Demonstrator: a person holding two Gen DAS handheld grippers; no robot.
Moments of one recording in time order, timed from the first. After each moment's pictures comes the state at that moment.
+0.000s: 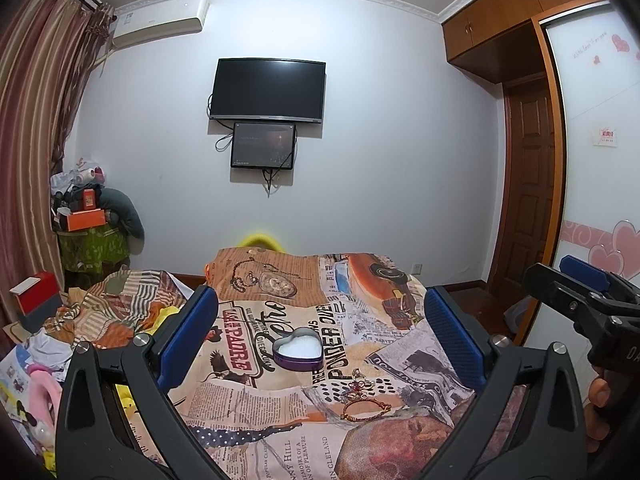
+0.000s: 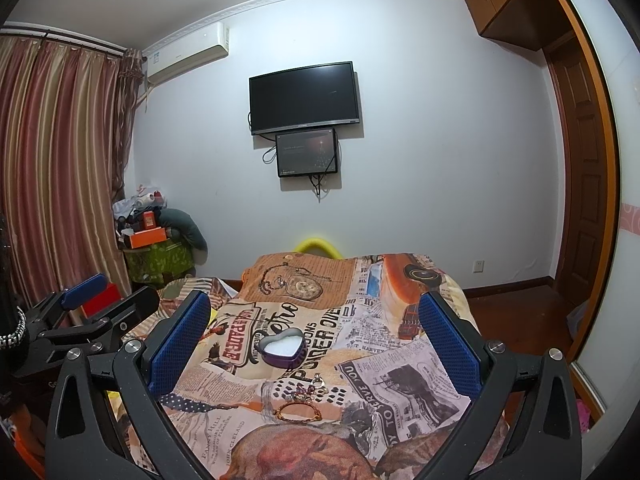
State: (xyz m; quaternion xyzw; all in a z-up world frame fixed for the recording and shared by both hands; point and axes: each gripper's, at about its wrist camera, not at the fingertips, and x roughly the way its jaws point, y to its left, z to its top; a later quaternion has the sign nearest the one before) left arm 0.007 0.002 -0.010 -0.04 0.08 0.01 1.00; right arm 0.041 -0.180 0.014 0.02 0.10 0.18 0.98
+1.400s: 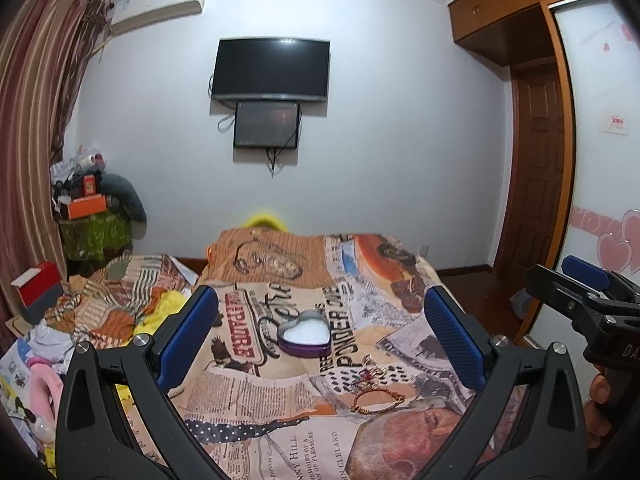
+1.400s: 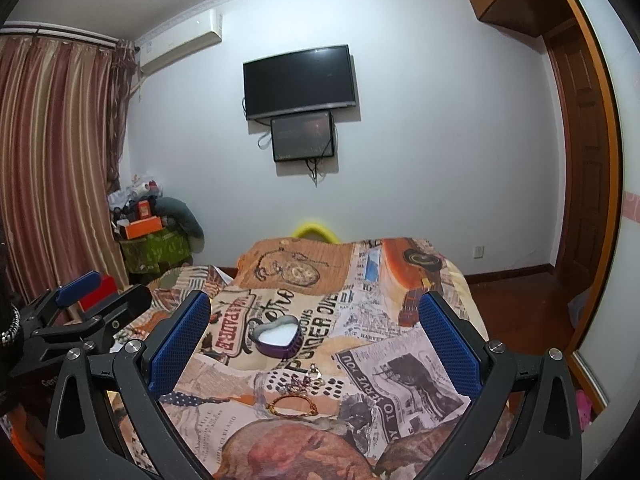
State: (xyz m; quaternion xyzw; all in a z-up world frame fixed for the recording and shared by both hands) left arm 0.041 0.005 -0.030 -0.04 0.13 0.02 0.99; right arm 0.070 -0.175 -0.008 0.02 0.14 0.17 0.97
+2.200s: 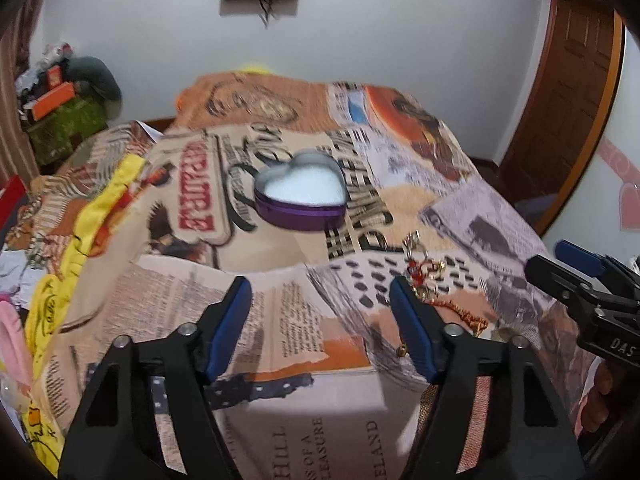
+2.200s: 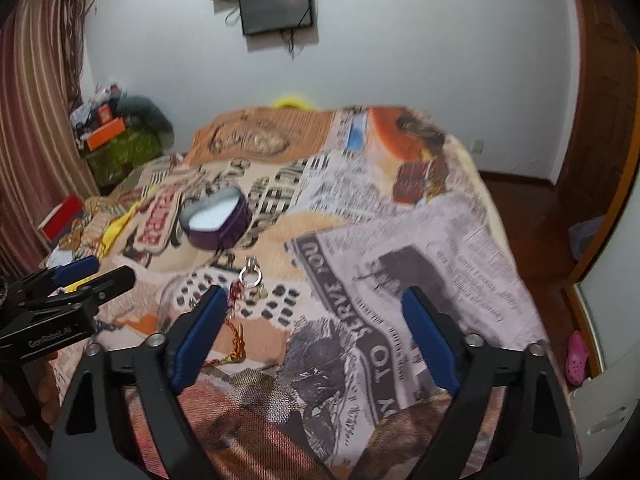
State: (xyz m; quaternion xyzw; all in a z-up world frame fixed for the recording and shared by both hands) left arm 0.175 0.015 -0.177 -0.07 0.38 -0.01 0.92; right arm 0.180 -0.176 -0.124 -0.01 0.36 0.17 0.92
